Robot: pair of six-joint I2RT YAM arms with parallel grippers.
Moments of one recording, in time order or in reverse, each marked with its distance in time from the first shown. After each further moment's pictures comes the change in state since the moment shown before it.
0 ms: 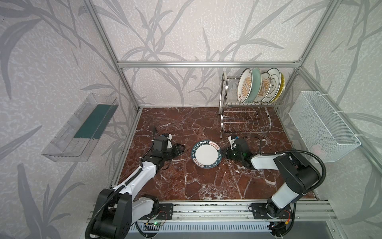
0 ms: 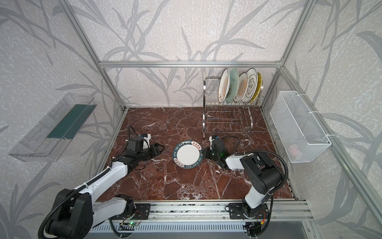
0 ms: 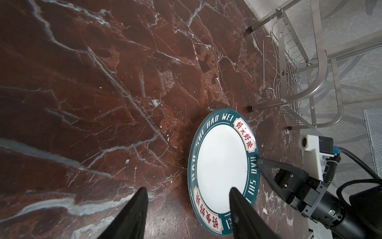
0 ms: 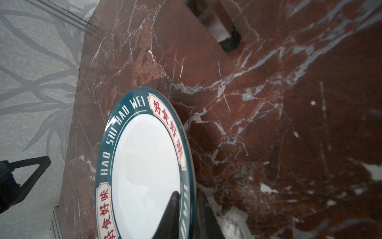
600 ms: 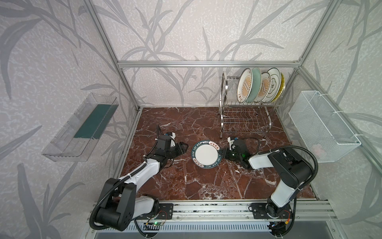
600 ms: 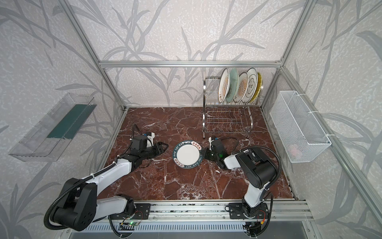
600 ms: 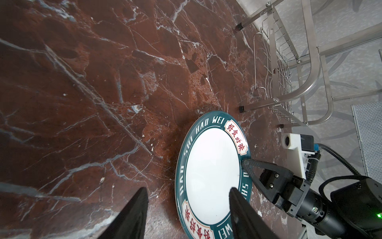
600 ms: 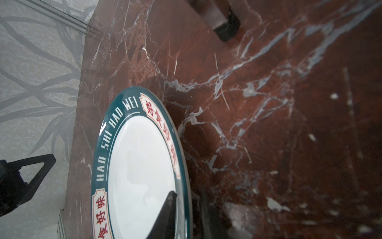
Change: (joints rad) left arm -0.041 0.093 -0.002 0.130 0.024 -0.029; right arm 0.000 0.095 -0.011 0.130 -0.017 0.051
